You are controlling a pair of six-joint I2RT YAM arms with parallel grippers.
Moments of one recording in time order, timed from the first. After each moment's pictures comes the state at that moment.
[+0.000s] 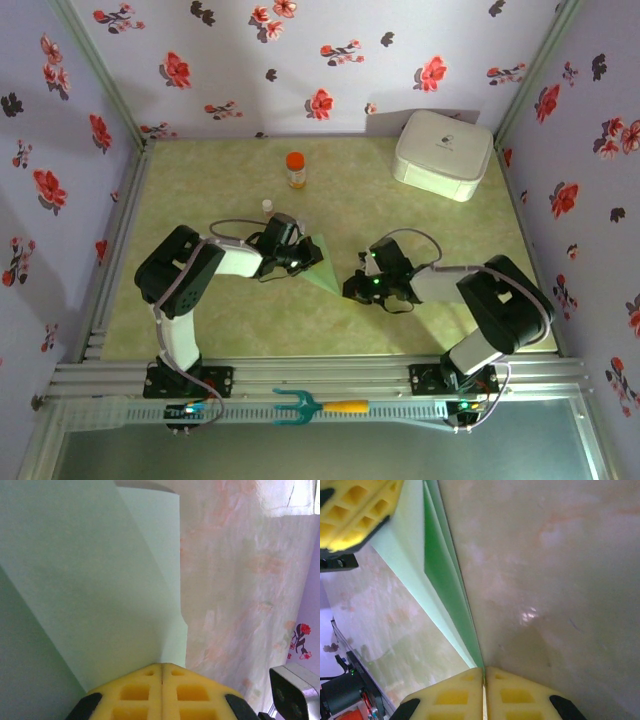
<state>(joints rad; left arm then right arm) -0.65 1.88 0.84 0.28 0.41 -1.04 0.61 1.54 0.51 0.06 -0.56 0.82</state>
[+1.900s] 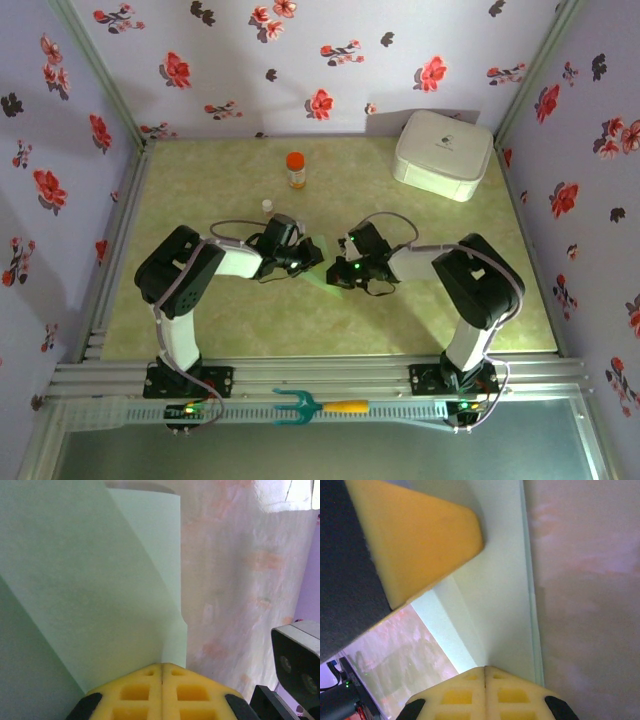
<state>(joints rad) -0.65 1.88 0.83 0.29 0.42 -1.04 0.65 1.74 0.76 -0.01 -0.55 0.75</state>
